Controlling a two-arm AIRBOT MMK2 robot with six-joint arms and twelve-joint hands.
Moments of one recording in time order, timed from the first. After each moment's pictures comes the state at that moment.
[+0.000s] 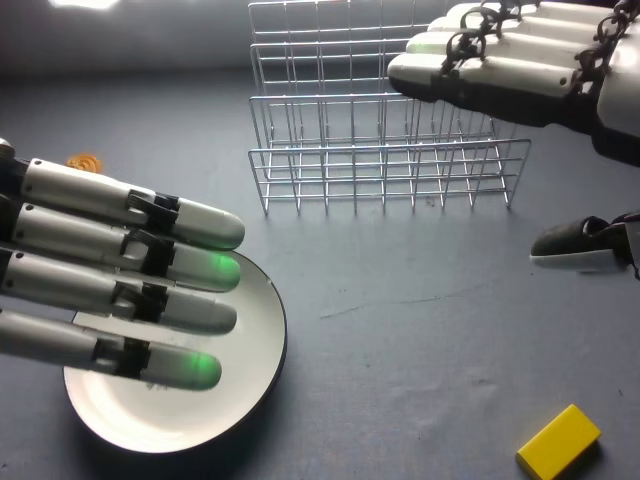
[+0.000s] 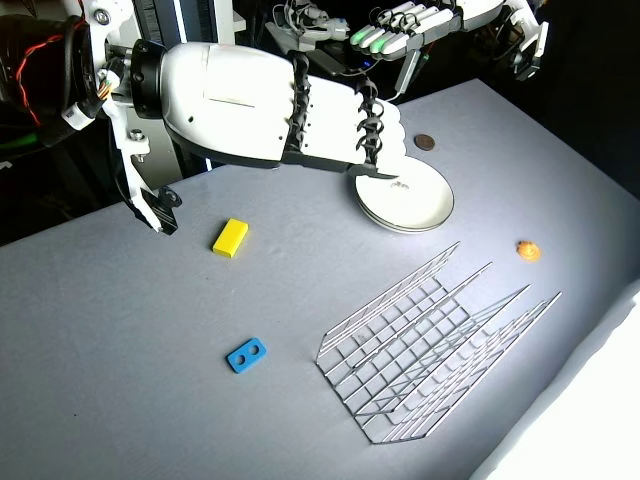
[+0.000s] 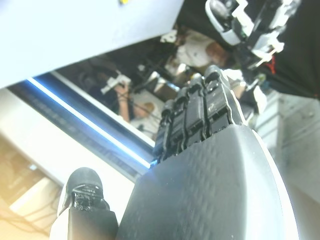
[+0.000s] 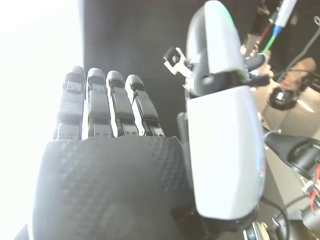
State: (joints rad) left arm 0.46 -0.64 1.17 1.53 -1.45 0.14; right arm -0.36 -0.63 0.73 -0.51 0.58 -0.44
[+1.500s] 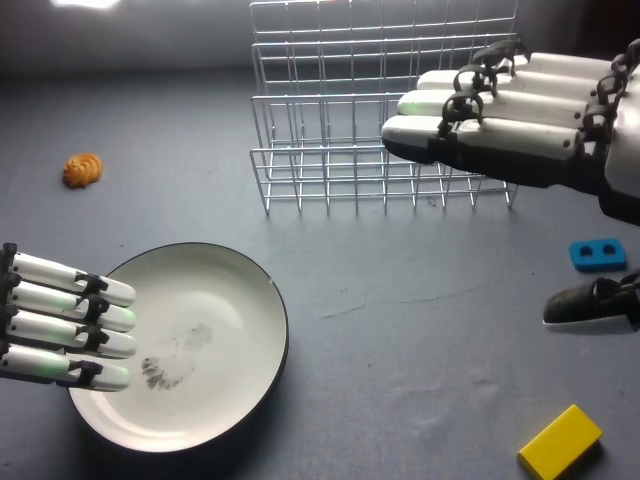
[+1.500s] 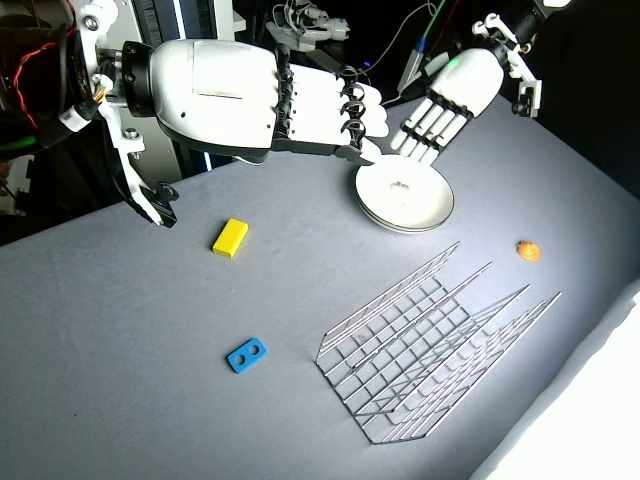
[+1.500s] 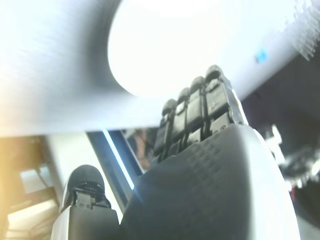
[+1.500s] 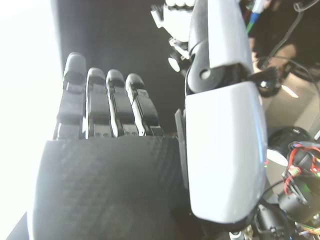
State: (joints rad) left arm 0.89 -0.73 1.30 1.46 -1.09 0.18; right arm -0.47 -0.63 0.72 -0.52 0.73 -0.44
